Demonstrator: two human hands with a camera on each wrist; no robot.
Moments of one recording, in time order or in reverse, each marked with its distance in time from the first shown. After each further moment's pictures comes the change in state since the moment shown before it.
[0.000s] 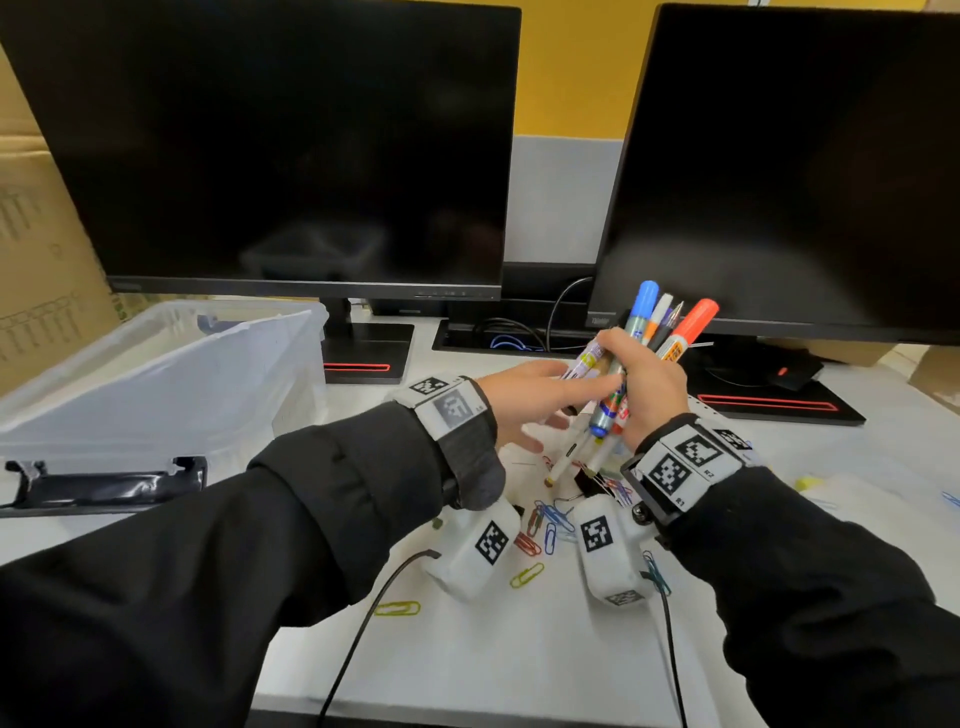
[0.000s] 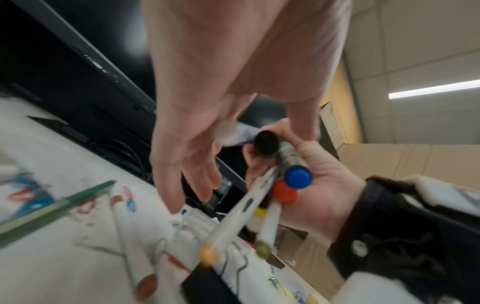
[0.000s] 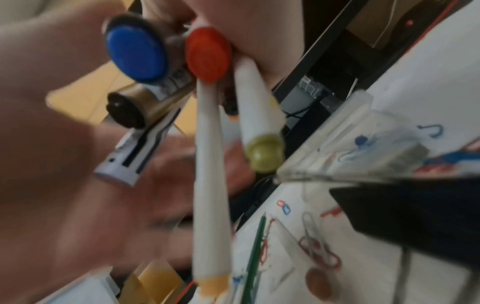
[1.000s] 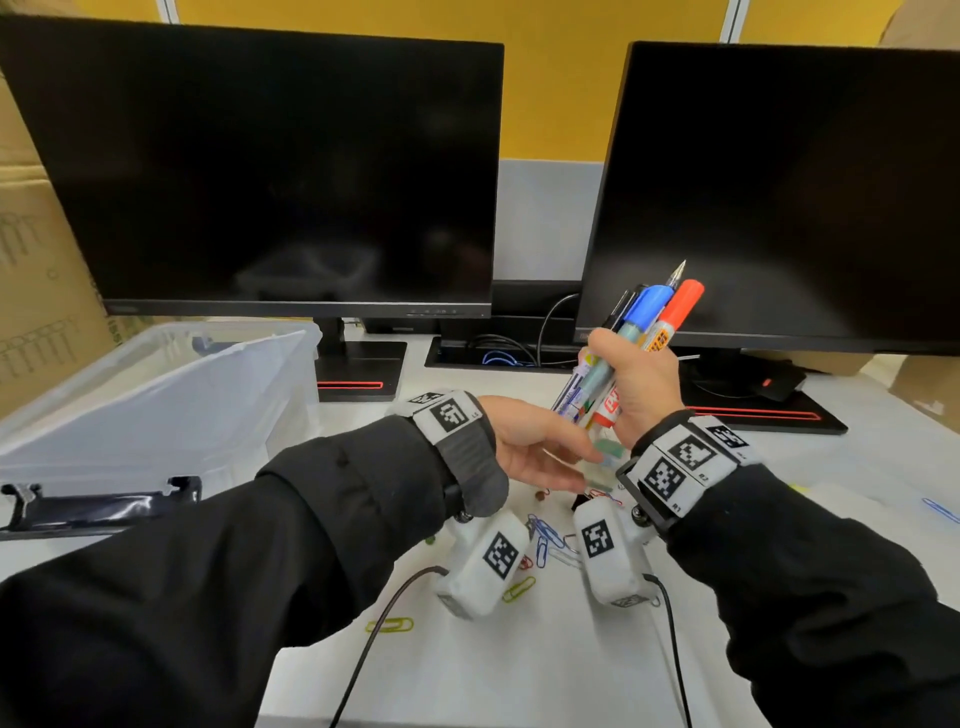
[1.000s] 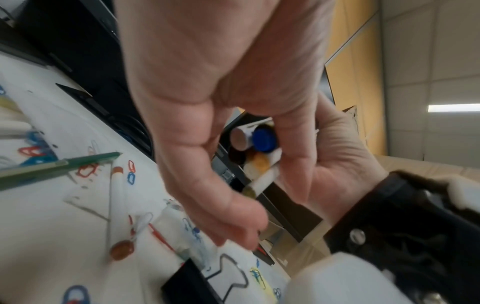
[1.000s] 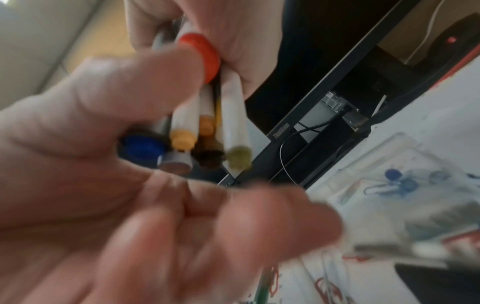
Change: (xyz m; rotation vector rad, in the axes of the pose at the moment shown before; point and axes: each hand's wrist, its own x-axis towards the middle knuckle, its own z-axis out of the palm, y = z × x) left_hand -0.004 0.004 0.007 -0.274 -0.171 -0.240; right_hand -0.001 -0.013 0.005 -0.050 -0.062 -0.167
